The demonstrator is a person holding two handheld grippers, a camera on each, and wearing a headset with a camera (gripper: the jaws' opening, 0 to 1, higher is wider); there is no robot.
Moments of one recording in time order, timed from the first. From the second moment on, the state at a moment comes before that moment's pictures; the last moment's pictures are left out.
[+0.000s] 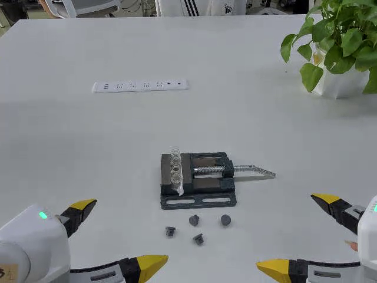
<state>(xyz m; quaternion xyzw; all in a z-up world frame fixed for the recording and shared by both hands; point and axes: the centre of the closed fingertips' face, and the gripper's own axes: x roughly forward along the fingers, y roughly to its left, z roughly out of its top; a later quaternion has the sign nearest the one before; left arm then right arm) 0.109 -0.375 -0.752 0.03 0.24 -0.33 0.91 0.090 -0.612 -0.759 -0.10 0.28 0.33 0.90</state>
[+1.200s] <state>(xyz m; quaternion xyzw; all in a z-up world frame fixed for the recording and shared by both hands) 0.092 -0.379 -0.747 0.01 0.25 -0.35 0.90 0.082 -0.614 -0.773 -0.12 0.30 0.33 0.89</state>
